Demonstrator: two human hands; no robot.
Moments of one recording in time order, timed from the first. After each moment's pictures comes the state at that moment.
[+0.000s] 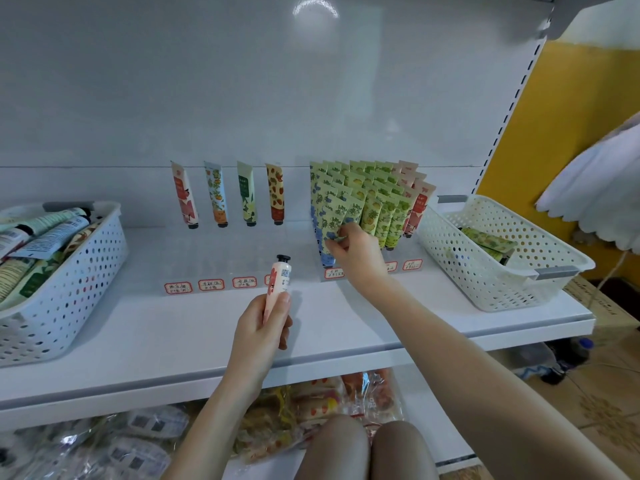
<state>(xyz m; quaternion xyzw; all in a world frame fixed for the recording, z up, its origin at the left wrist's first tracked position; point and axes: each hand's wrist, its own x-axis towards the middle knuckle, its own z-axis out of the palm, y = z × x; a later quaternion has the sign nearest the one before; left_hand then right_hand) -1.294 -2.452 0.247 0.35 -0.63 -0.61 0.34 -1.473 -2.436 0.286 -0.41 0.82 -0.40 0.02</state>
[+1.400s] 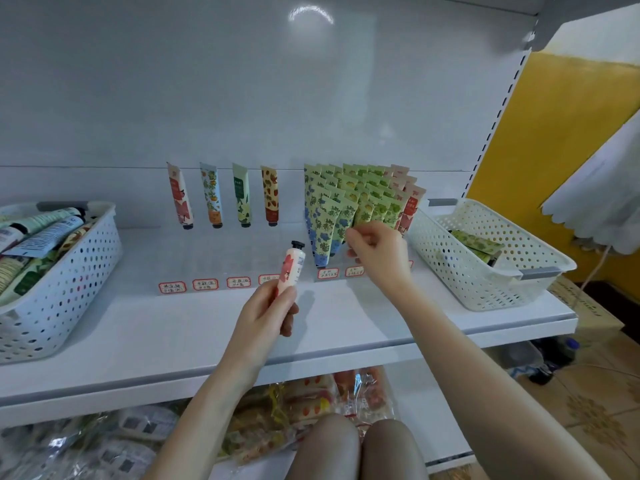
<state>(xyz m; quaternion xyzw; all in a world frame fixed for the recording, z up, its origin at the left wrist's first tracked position) -1.294 -2.445 0.272 0.29 -0.64 -0.64 0.30 -1.468 -2.394 0.312 -0.35 0.77 -0.53 0.05</state>
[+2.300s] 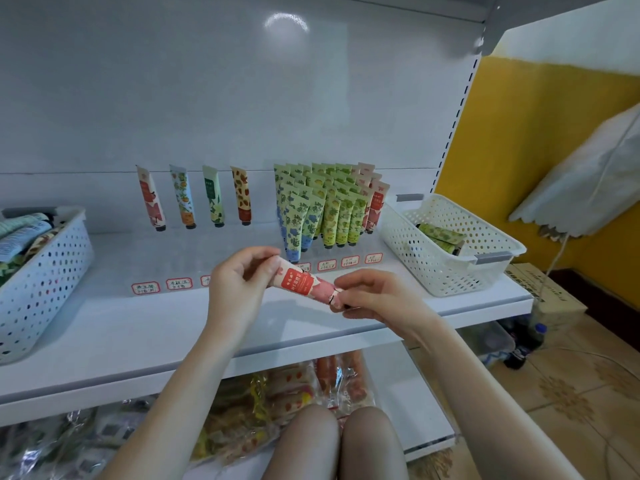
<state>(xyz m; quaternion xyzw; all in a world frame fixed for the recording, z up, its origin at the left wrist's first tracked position) -1.313 -2.439 0.297 0.27 -0.68 -0.53 0.43 -1.459 -2.303 0.298 -0.32 0.66 -0.57 0.37</state>
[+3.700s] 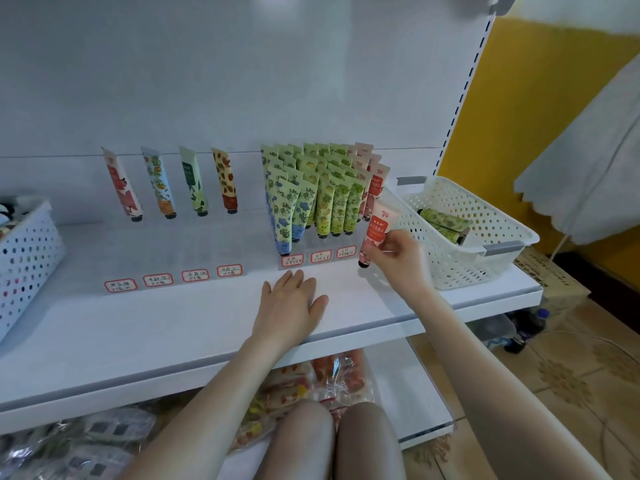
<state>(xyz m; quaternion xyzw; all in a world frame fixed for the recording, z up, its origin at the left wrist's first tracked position) -1.390 -2.446 0.215 0.25 -0.96 -0.11 0.06 -1.535 -2.331 0.265 -0.29 0.79 -0.54 0.03</state>
